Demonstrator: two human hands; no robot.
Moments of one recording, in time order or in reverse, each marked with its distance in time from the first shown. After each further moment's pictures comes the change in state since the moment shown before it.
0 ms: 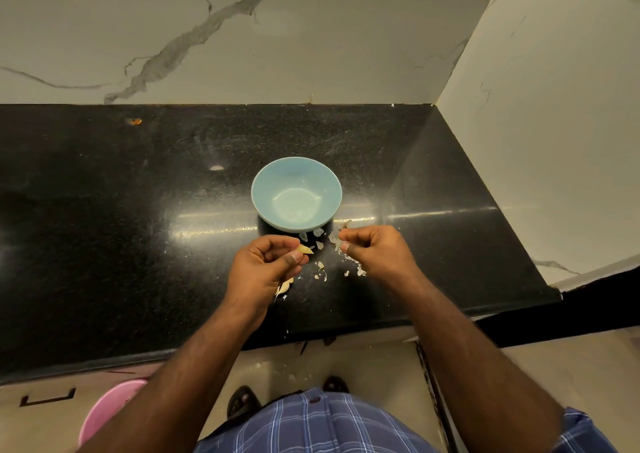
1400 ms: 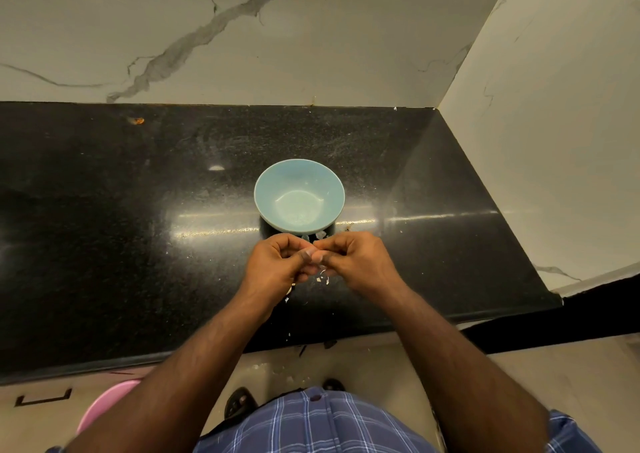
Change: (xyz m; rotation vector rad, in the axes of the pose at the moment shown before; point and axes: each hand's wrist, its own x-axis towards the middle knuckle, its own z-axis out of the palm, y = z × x) left_hand 0.014 0.001 0.009 0.288 -0.067 0.021; right_hand -0.006 -0.014 0.026 0.009 -0.159 -0.152
